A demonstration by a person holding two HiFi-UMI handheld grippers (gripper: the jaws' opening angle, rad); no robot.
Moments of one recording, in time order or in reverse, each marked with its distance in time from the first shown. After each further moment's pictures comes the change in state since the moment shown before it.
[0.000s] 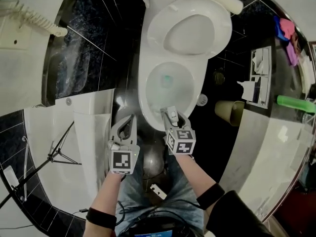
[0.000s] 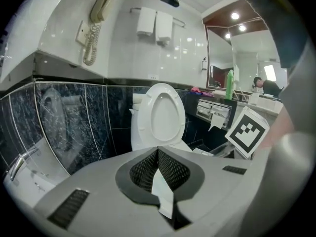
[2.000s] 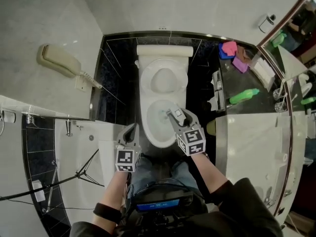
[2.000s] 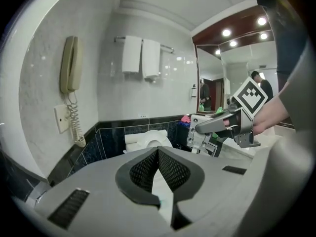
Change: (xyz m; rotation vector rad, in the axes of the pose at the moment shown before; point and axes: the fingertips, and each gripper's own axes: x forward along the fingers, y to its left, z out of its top) left arm -0.116 -0.055 0.244 0.123 -0.122 -0.065; right arm -0.292 0.042 0.270 -0.294 -0.401 0.081
